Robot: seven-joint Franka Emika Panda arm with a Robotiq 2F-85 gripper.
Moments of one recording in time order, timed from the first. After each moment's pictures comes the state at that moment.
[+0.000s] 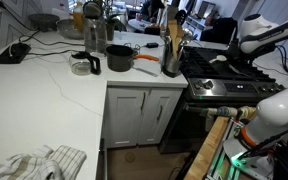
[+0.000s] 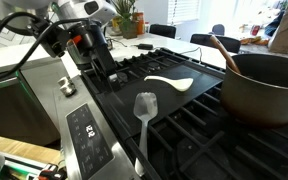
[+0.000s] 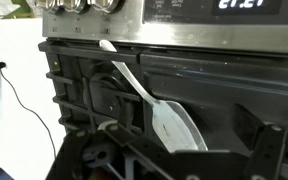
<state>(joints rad) -0.57 -0.25 -0.41 -2.43 -0.84 2.26 0.28</state>
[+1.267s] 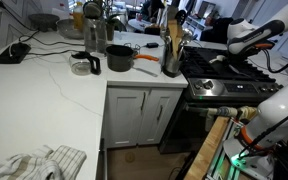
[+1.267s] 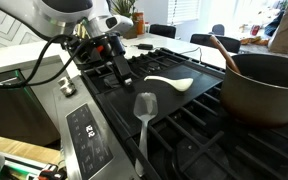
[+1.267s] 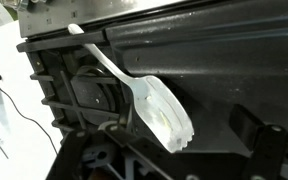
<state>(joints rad) -0.51 -0.04 -0.41 -2.30 -0.80 2.30 0.49</state>
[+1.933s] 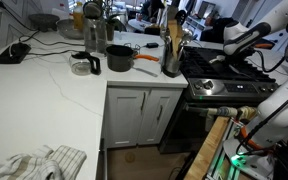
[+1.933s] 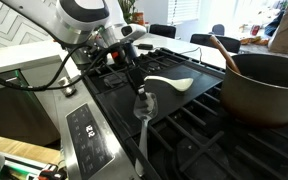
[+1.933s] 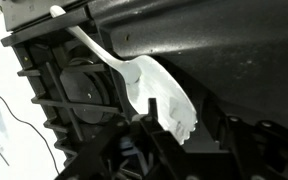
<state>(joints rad) -0.51 0.11 -0.44 -2.19 -0.74 2.33 0.49</state>
